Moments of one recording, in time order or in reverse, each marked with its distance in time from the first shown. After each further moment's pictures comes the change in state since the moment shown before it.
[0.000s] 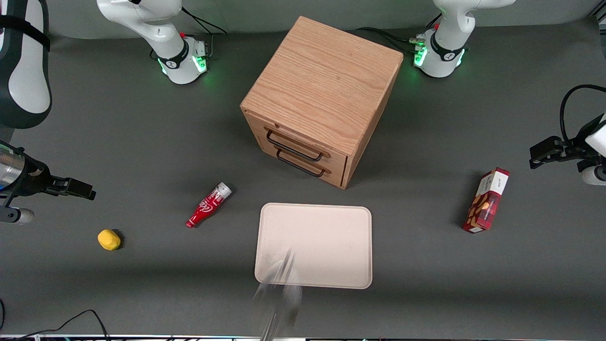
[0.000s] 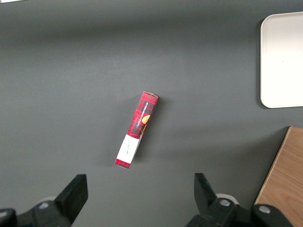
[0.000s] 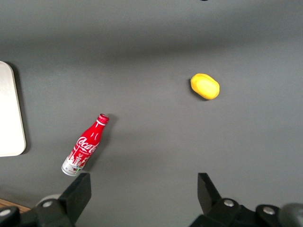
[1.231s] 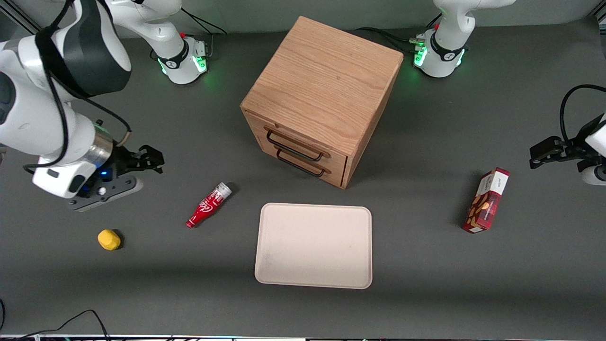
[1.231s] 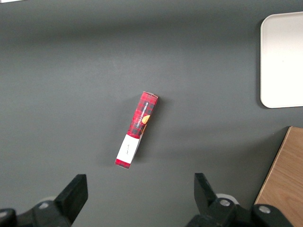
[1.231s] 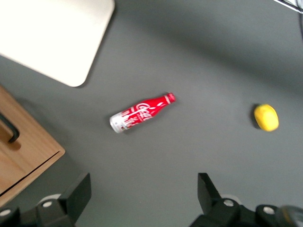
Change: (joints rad) arm 0.114 0.035 0.241 0.127 -0.081 -0.157 -0.211
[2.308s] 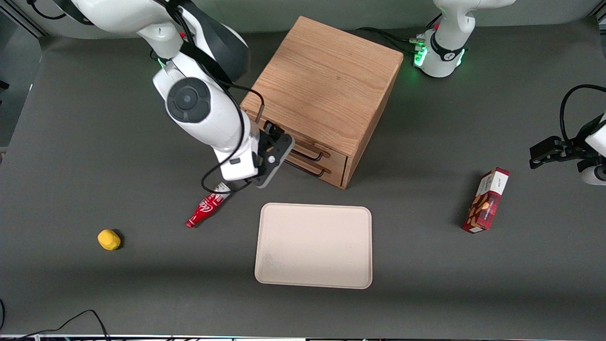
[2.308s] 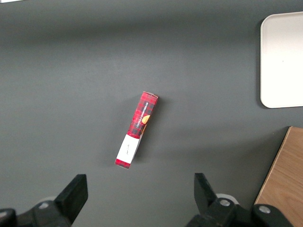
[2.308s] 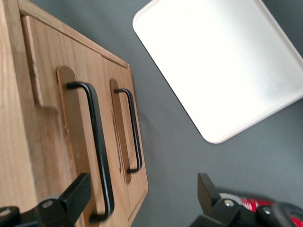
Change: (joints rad) arm 0.012 0.251 0.442 0.043 -0.002 0.221 -0.122
